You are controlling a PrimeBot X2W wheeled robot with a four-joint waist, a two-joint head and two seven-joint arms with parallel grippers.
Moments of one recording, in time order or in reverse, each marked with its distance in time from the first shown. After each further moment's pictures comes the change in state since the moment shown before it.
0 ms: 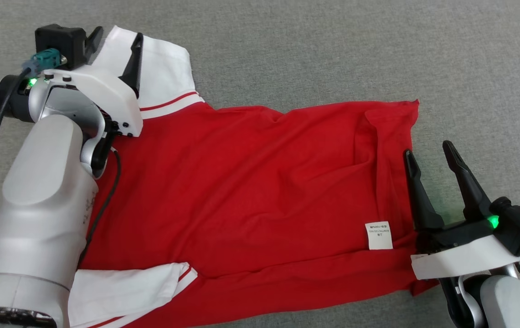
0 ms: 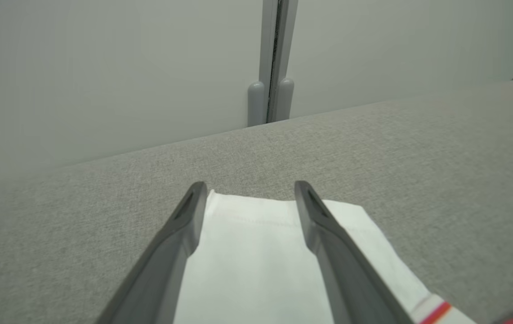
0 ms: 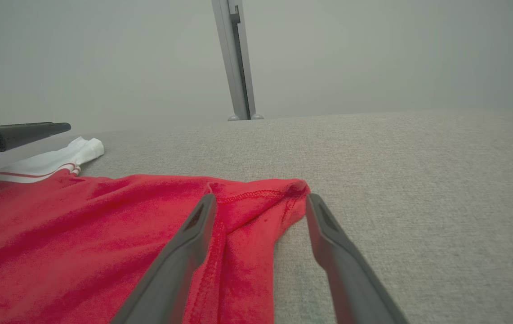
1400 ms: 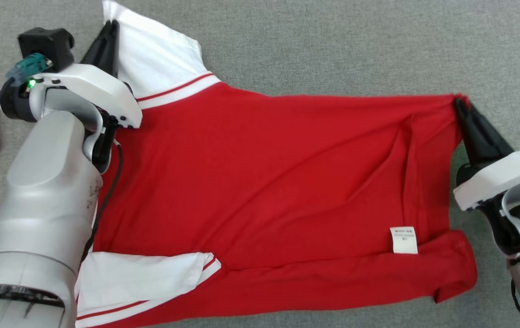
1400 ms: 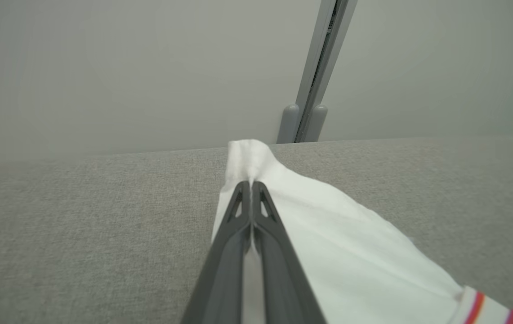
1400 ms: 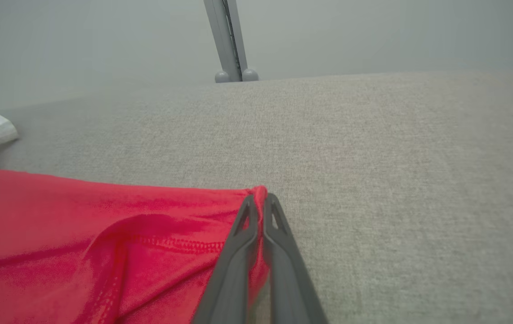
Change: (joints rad) left arm -0.151 -0.044 -0.020 0.357 -0.092 -0.038 -0.238; right arm -0.317 -0.222 0.075 0.345 0.256 0.001 0.156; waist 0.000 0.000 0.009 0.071
